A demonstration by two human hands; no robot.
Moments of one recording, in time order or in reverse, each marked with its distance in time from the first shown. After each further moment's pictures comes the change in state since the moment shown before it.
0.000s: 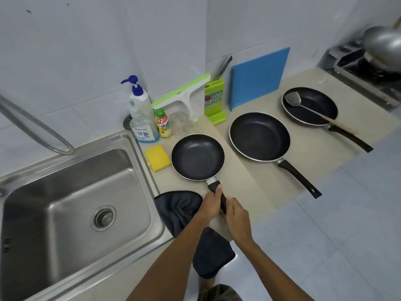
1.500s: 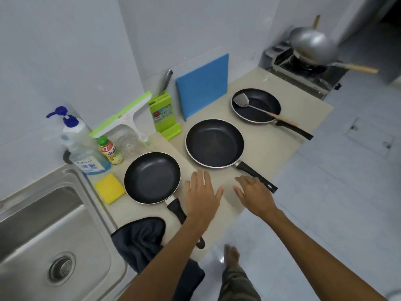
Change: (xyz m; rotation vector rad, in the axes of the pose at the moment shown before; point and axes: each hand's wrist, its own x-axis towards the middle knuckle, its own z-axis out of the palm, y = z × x) left_hand -0.004 0.077 0.076 1.178 0.478 0.715; right_hand 0.099 0.043 -0.174 -0.889 0.182 -0.387
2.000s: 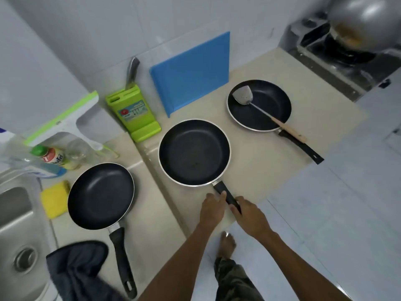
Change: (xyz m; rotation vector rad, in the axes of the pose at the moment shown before) left_hand 0.128 0.161 0.113 -0.733 -0.578 -0.716; right_hand 0.071 0.161 0.061 0.452 -0.472 0.160
